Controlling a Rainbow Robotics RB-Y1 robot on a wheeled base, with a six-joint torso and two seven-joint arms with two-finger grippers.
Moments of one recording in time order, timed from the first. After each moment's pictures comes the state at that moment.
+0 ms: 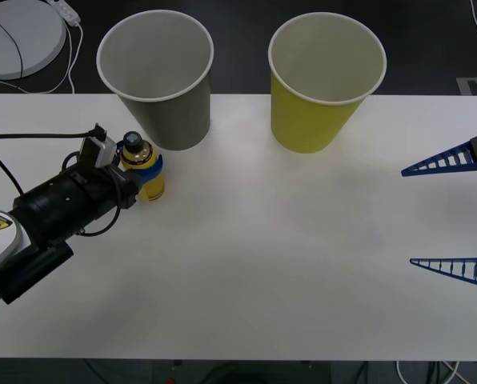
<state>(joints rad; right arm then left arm) 0.28 -1.27 -0.30 -2.07 0.86 -1.11 -0.01 -0.12 0.76 -0.33 -1.70 -1.30 -0.25 0.17</state>
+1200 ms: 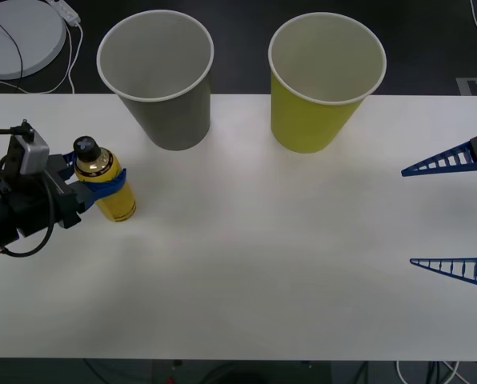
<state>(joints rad) 0.28 -1.27 -0.30 -2.07 0.86 -1.11 -0.01 0.13 1.01 -0.08 -1.97 -1.14 -0.47 0.26</state>
